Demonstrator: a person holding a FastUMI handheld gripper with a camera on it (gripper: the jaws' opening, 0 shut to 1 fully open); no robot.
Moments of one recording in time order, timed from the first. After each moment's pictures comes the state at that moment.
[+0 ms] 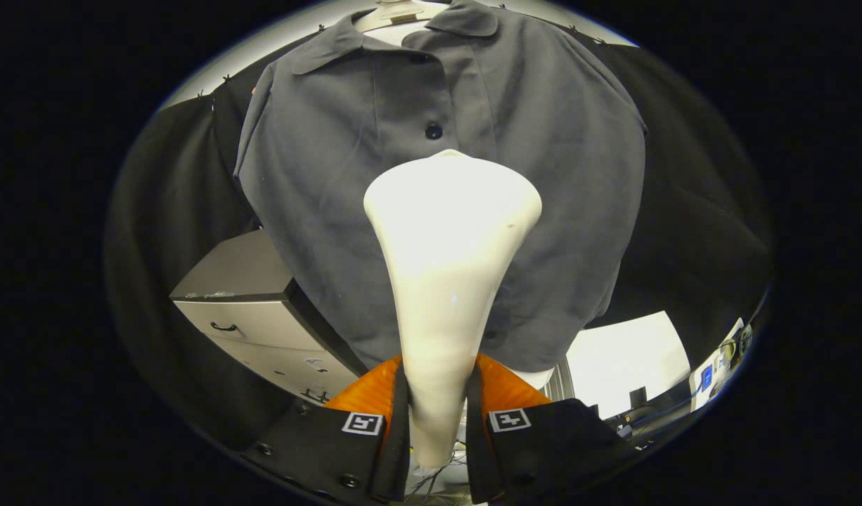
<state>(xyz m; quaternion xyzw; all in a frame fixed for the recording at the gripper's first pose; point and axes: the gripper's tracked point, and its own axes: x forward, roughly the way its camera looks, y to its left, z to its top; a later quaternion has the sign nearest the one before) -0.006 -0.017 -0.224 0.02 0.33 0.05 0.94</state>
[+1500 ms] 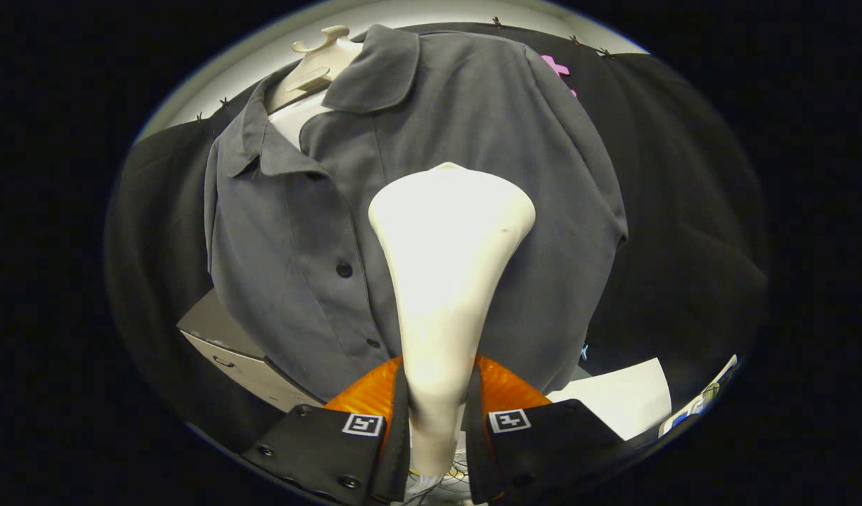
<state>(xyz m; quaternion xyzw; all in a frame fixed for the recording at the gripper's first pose) 0.081 -0.091 -0.156 0.02 0.29 0.08 0.95</state>
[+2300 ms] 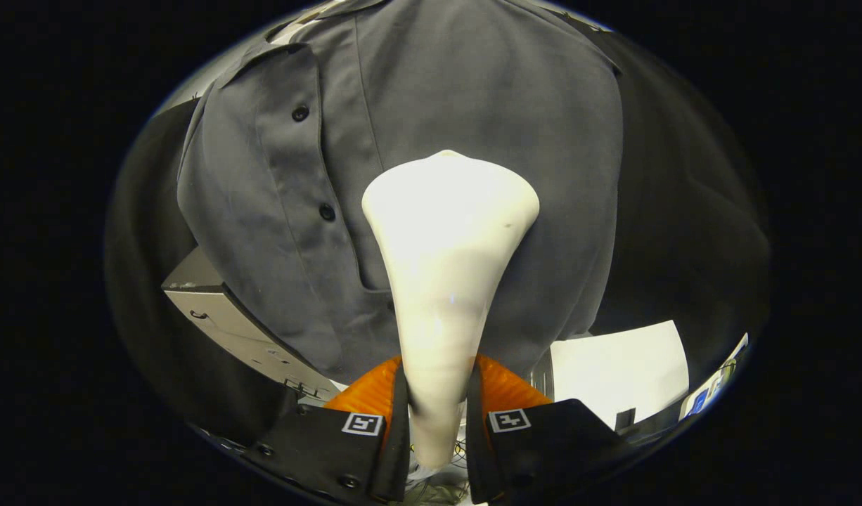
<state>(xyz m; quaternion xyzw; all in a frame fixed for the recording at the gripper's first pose) 0.042 -0.111 -0.292 0.02 0.37 0.08 0.93</state>
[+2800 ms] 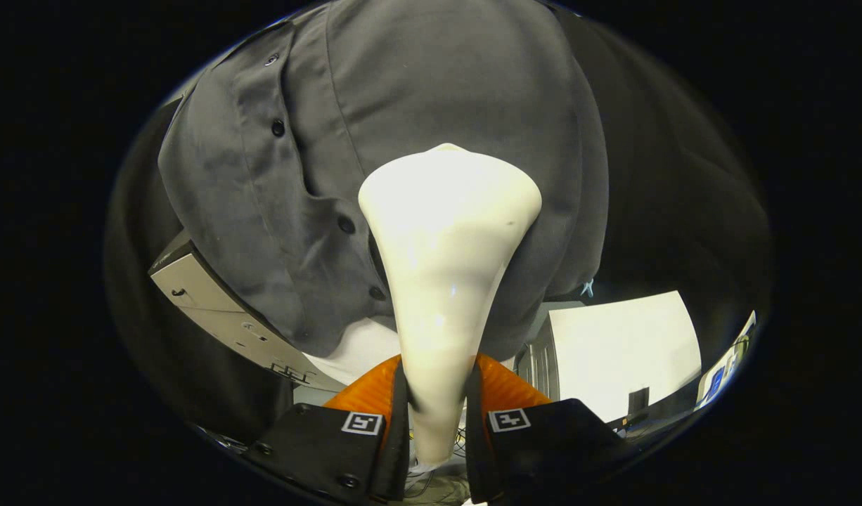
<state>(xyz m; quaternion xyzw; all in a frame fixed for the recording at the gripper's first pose) 0.013 -0.139 -0.372 0.04 0.40 0.06 0.91</state>
